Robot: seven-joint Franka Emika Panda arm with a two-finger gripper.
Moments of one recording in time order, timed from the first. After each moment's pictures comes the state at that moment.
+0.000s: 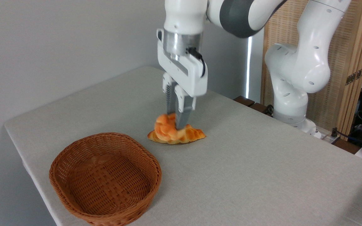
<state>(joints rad) -0.37 -0.47 0.28 -2.32 0.01 2.06 0.90</state>
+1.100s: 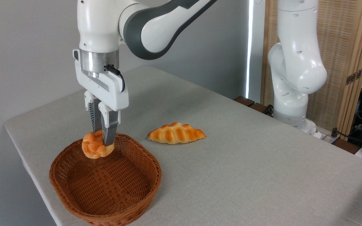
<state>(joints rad) -0.51 0.08 0.26 -1.88 -0.03 2.19 0.50</state>
